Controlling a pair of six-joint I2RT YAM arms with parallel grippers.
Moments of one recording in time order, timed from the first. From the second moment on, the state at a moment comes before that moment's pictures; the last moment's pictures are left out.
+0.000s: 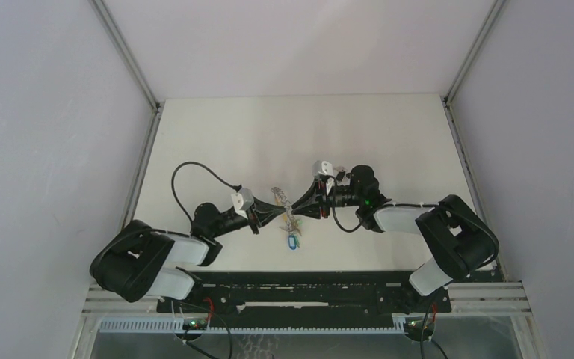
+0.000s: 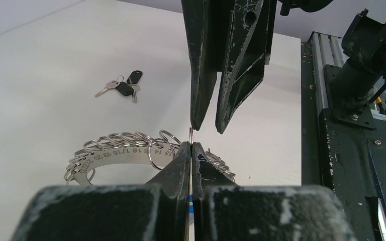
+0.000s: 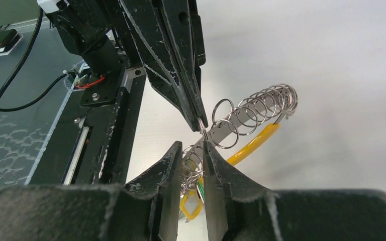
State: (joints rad) left arm -0.51 1.38 0.15 1.34 0.72 -0.17; right arm 0.58 1.55 0.57 0.87 -1.00 0.12
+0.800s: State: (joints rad) left arm -0.53 1.37 0.14 1.37 0.71 -0.17; right arm 0.61 1.64 0.58 0.93 -1.02 0.09
